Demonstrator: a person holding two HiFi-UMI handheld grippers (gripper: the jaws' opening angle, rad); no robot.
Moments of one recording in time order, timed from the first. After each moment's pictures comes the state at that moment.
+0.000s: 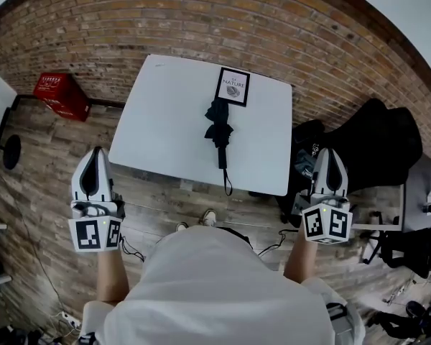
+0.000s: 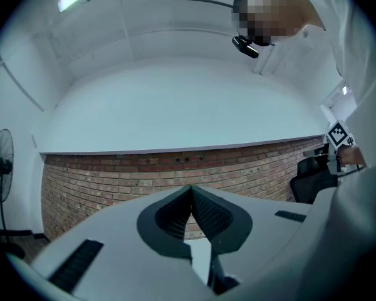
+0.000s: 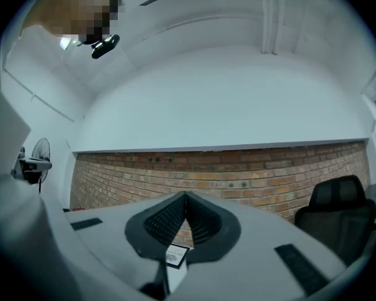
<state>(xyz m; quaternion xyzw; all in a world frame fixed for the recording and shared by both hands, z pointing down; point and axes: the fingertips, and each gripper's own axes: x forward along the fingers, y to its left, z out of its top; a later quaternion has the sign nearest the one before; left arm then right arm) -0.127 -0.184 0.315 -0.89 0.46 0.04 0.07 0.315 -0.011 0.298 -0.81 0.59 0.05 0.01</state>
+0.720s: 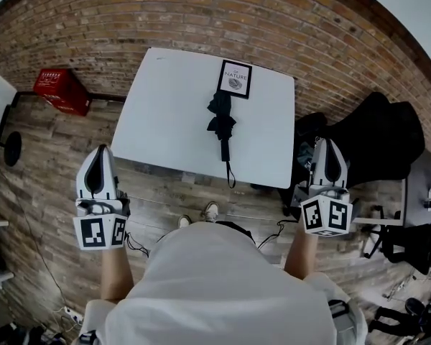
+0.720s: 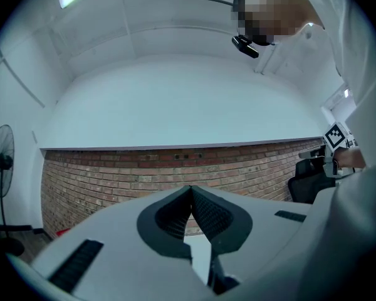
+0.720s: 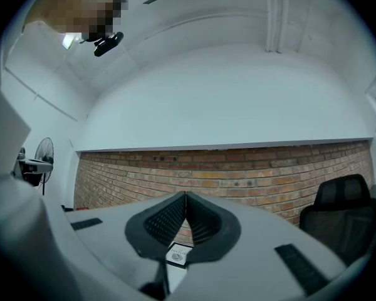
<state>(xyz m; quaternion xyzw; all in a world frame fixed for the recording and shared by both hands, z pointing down) -0.124 -0.178 0.322 -0.89 0.45 0.04 0.05 0.304 -0.023 0.300 -0.80 0.60 0.05 0.01</state>
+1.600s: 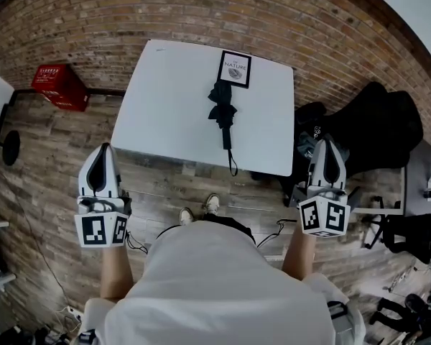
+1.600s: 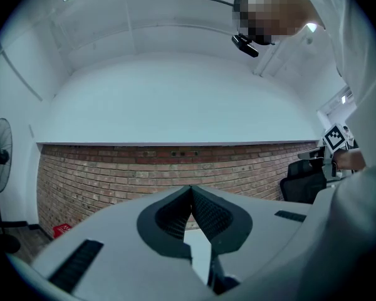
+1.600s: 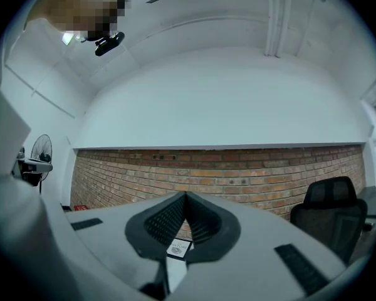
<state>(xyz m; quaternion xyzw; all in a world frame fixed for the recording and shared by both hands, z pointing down) -0.141 -0.155 0.334 -0.90 0.43 0.03 0.04 0.276 0.012 0.308 -0.81 0.58 0.05 0.00</state>
